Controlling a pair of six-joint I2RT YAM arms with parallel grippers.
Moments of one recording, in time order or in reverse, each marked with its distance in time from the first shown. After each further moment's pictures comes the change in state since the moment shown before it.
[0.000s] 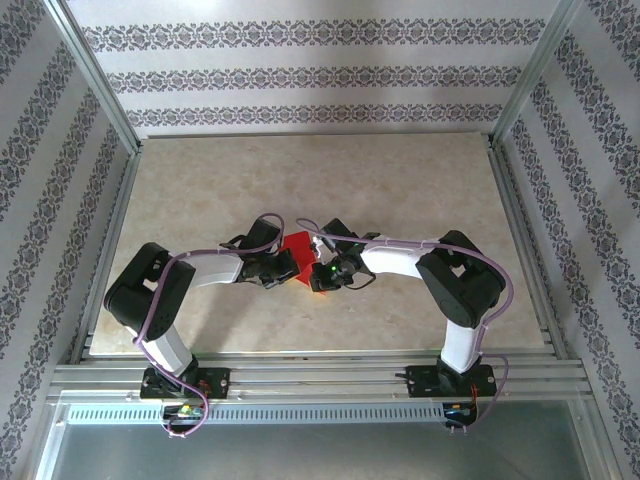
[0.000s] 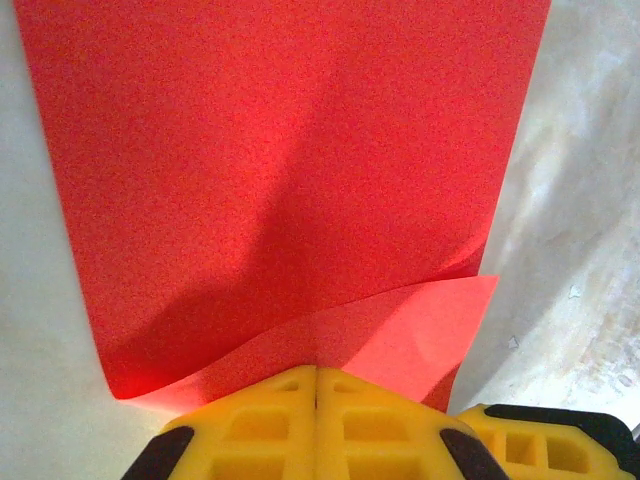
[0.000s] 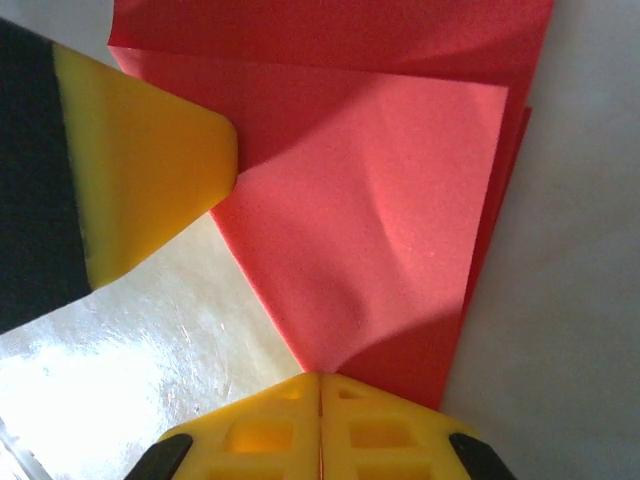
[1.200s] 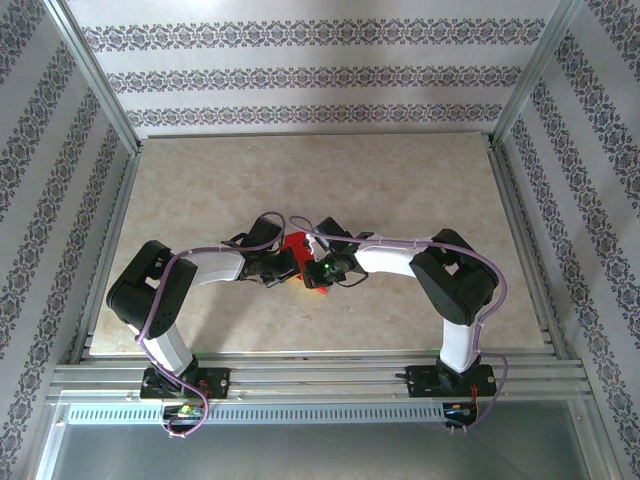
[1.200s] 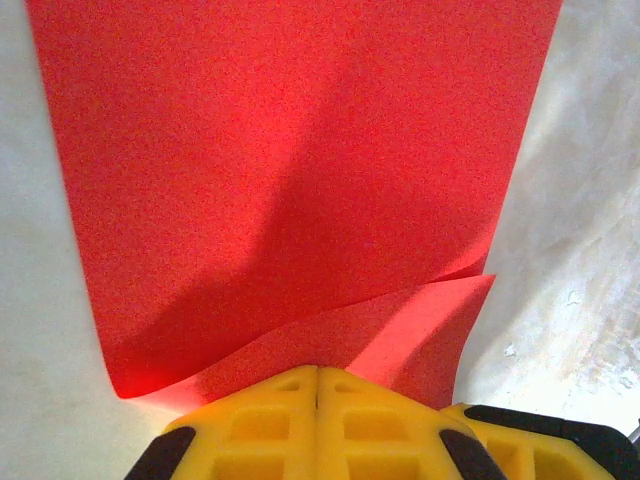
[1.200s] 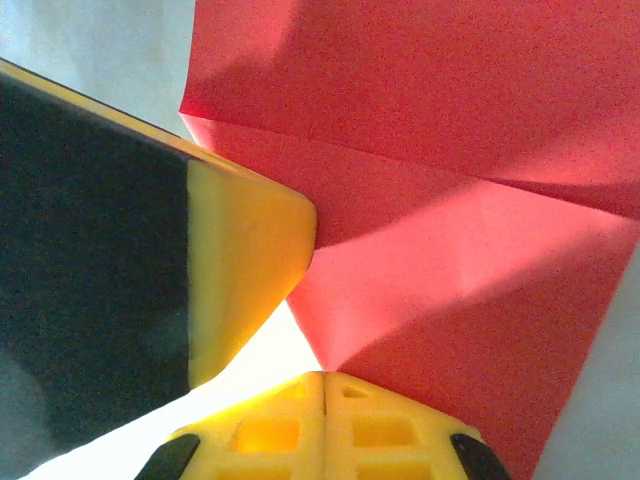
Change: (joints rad) left arm 0.000 0.020 0.026 -0.022 0.003 0.000; right arm 0.019 0.034 0.042 0.059 0.020 0.020
